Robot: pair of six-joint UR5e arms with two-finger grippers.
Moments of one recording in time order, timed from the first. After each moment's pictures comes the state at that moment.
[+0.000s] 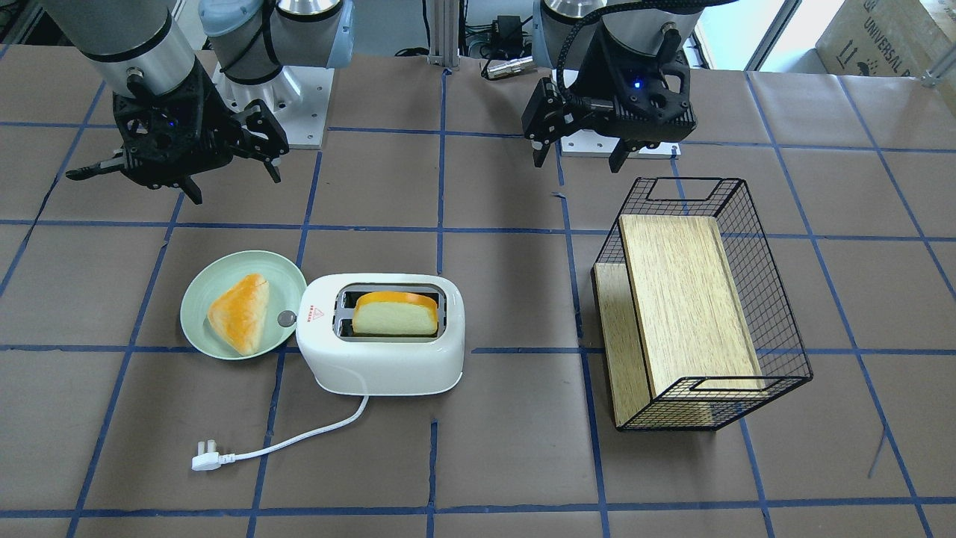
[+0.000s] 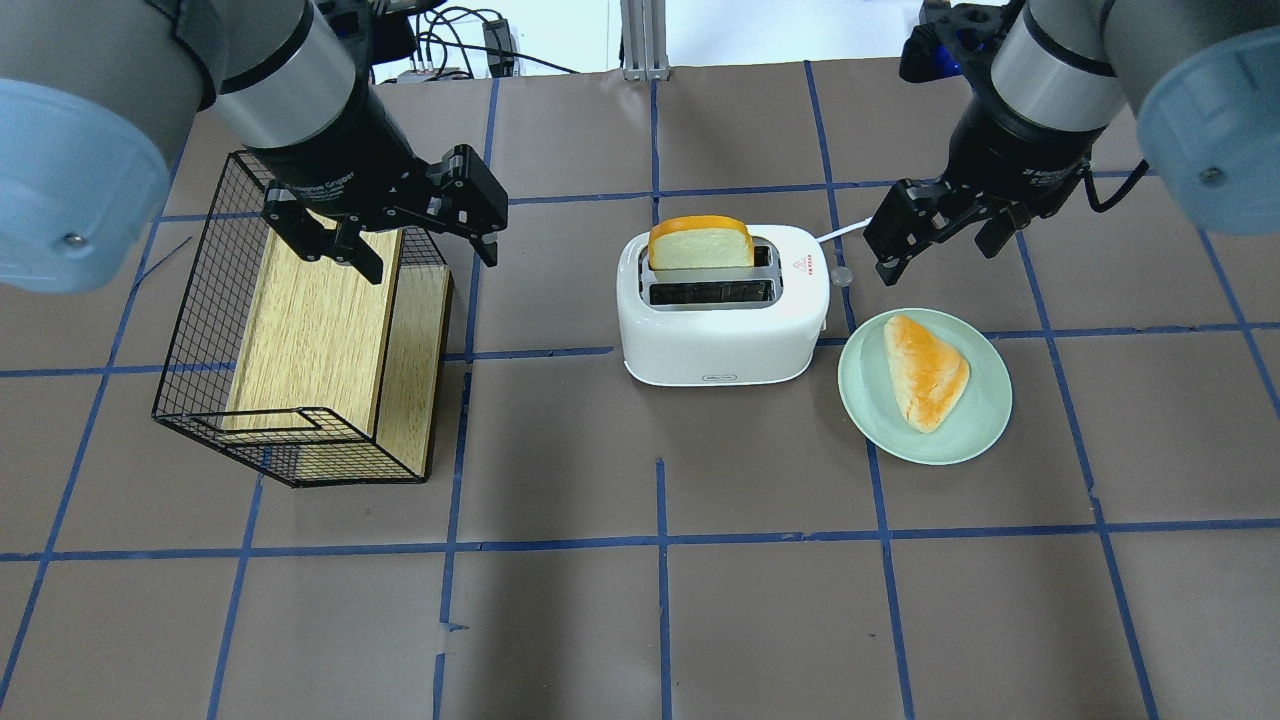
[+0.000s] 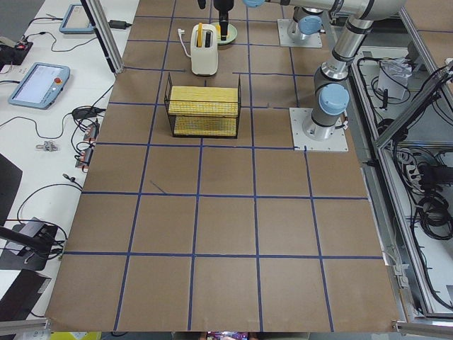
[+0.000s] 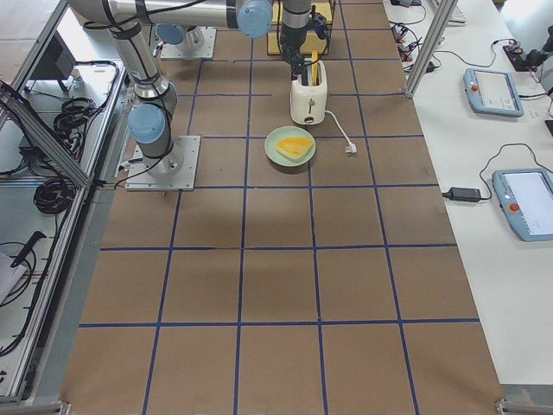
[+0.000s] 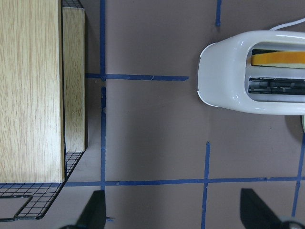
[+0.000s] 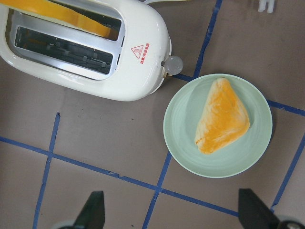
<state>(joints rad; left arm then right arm) -1.68 -1.54 -1.56 -1.59 1.45 -0.16 1.54 -1.60 1.64 -1.57 -1.49 -0.33</state>
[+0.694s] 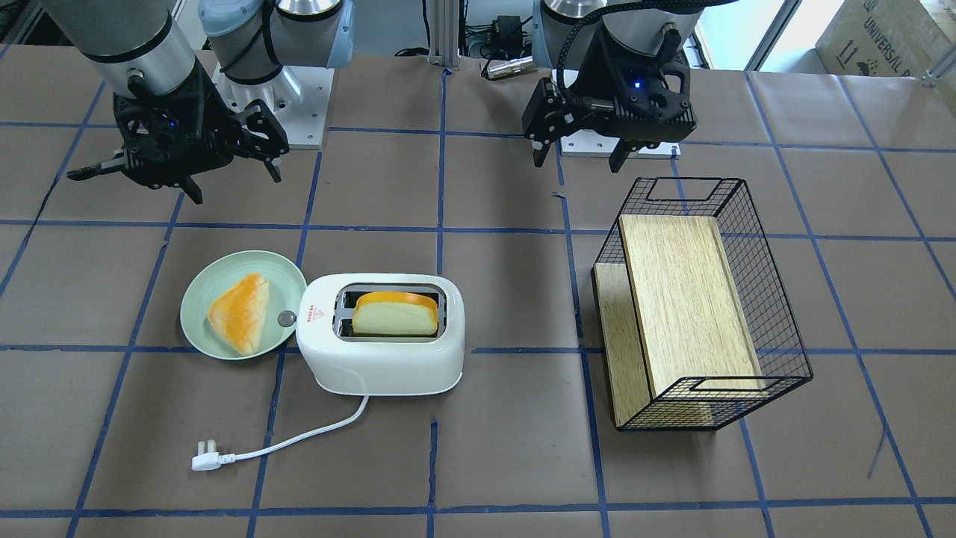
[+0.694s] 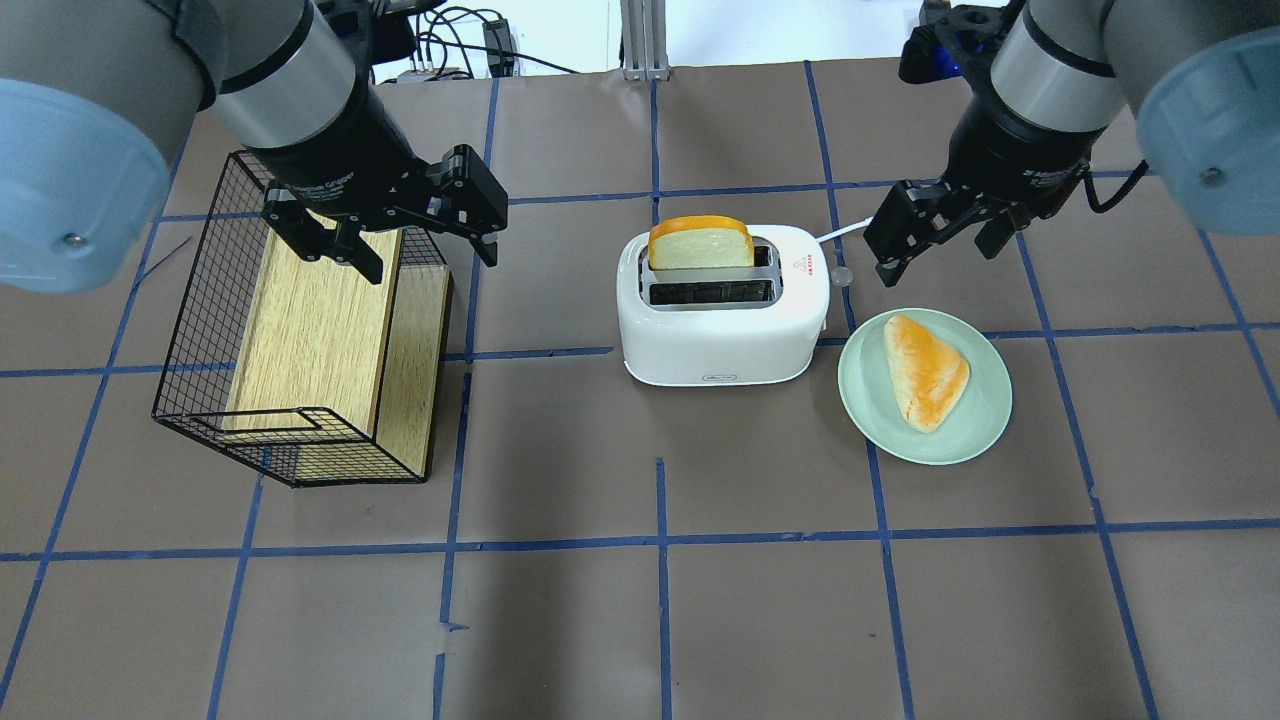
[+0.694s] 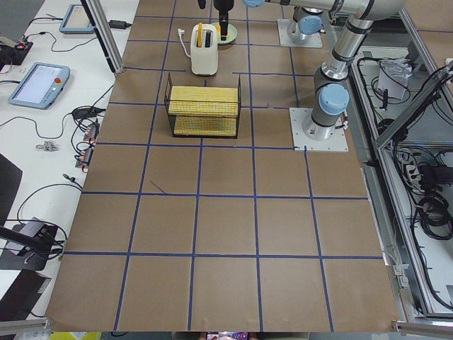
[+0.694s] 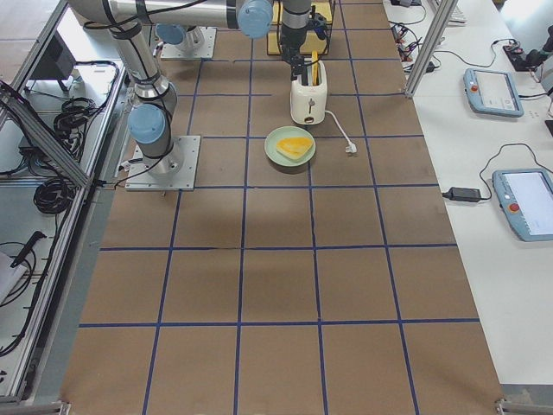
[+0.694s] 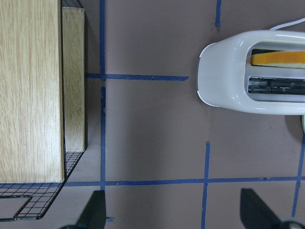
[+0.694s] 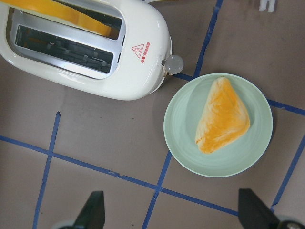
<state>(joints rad) -1.68 -1.54 -1.56 -1.59 1.45 -0.16 1.54 -1.60 1.64 -1.56 -1.49 -0.33</state>
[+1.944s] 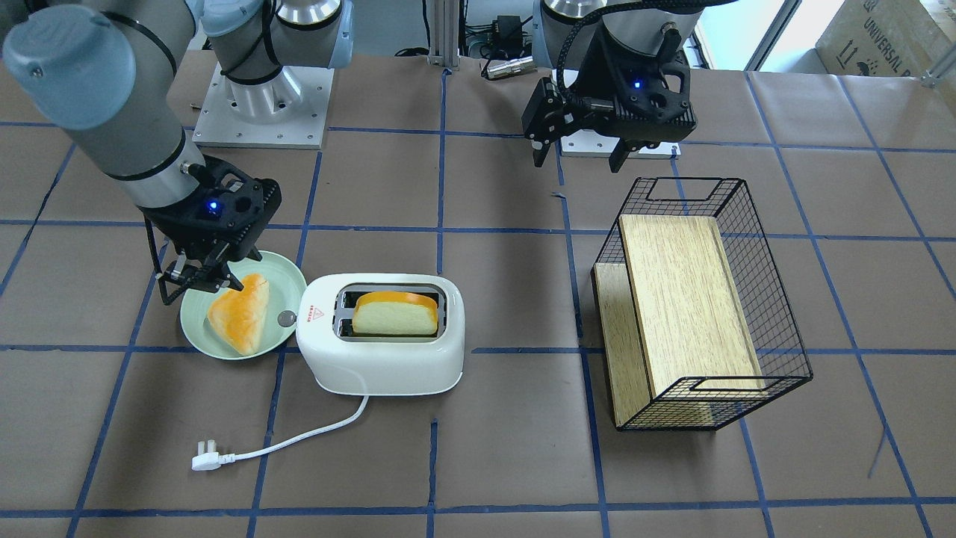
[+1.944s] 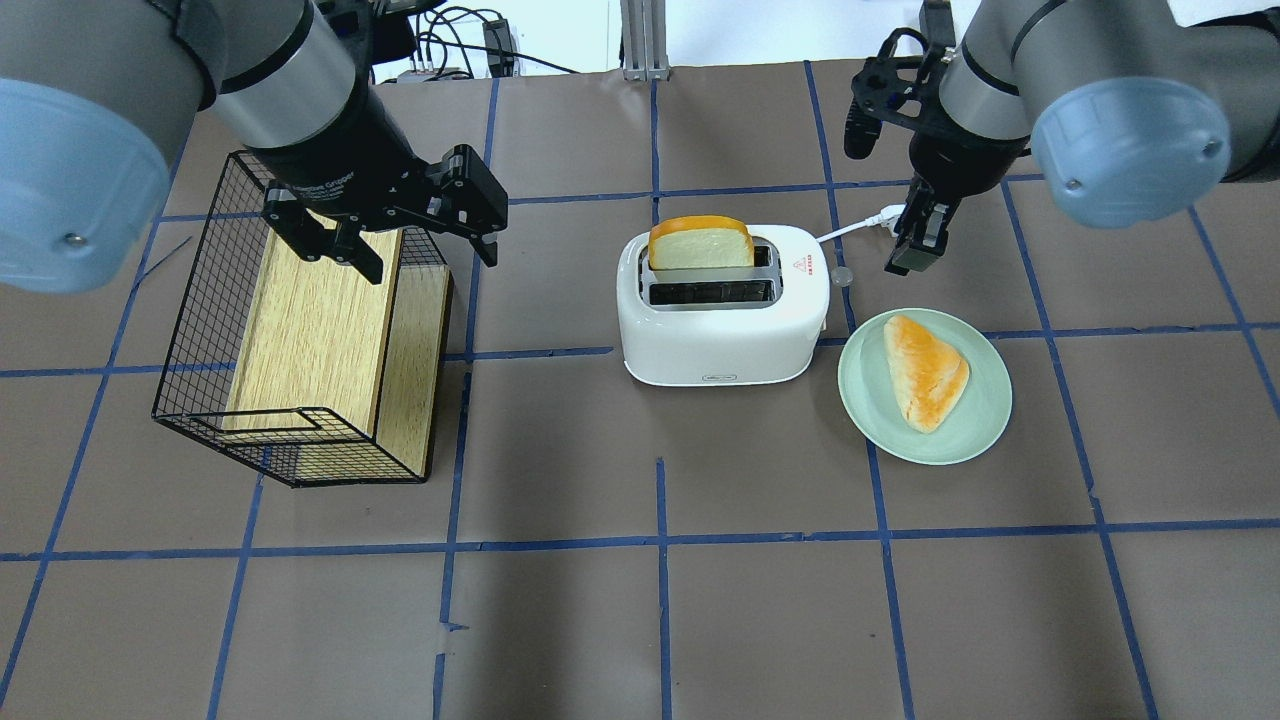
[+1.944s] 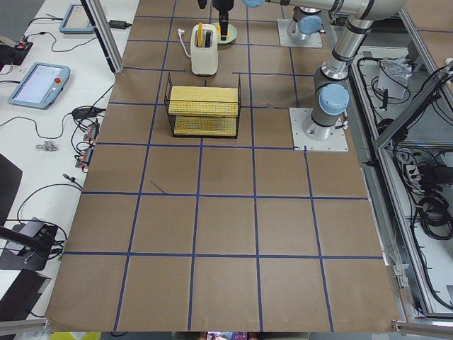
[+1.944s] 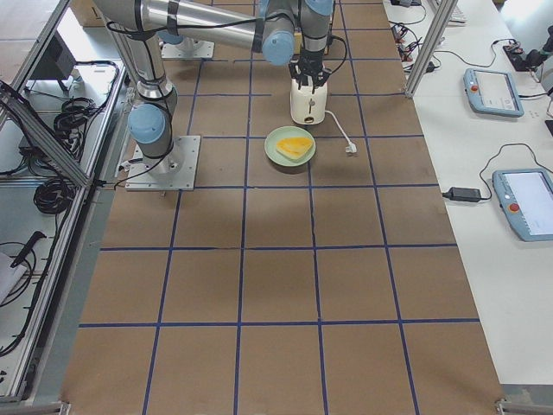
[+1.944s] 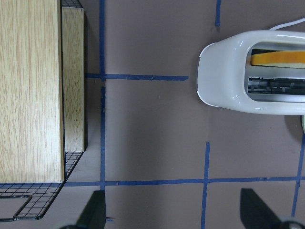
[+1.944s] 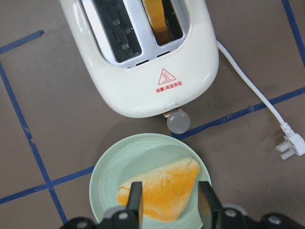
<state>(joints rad) -1.68 -1.54 -1.56 -1.59 1.45 -0.16 1.54 -1.42 1.67 -1.81 -1.50 -1.27</state>
